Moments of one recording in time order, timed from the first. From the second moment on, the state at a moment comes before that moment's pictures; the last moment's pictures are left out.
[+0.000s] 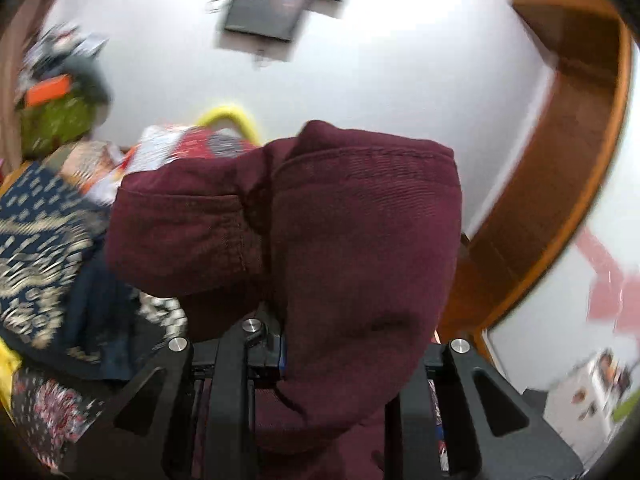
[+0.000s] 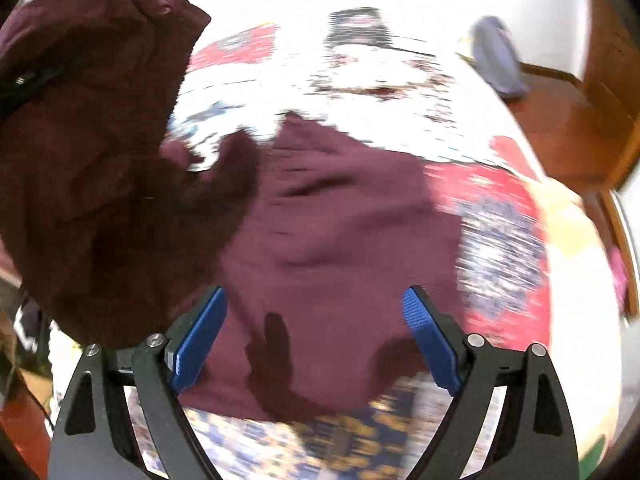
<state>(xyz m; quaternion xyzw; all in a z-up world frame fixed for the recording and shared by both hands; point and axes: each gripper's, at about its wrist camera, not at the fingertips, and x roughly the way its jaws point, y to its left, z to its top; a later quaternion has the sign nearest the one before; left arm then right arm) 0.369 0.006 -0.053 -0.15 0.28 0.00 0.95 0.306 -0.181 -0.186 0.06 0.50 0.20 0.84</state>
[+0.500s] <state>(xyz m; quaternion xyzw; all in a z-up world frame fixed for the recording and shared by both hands) 0.335 -0.131 -0.186 0.10 0.45 -0.13 0.88 0.273 -0.278 -0.189 0.08 0.50 0.12 0.86</state>
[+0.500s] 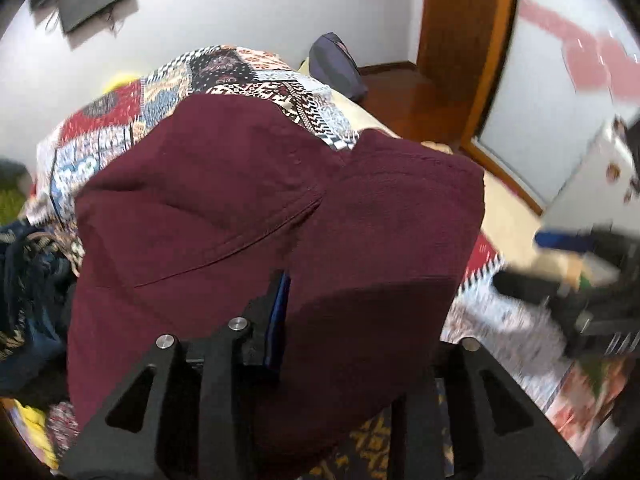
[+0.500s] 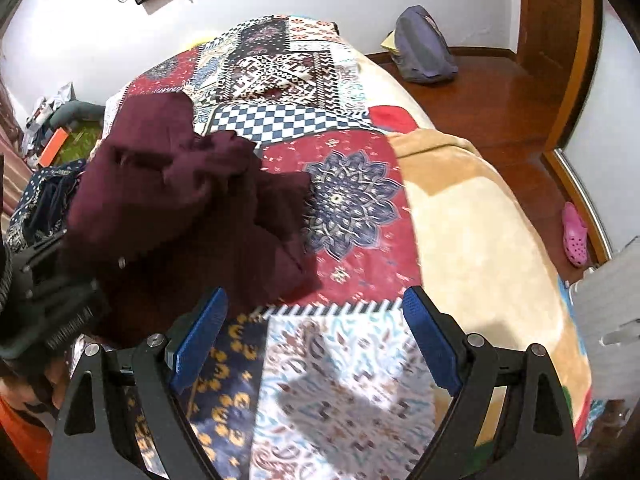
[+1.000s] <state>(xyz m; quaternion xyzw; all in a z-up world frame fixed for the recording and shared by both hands) 0.280 -0.068 -0.107 0.06 0.39 -0.15 0.91 0.265 -0.261 -0.131 0.06 0.42 0.16 0.89</state>
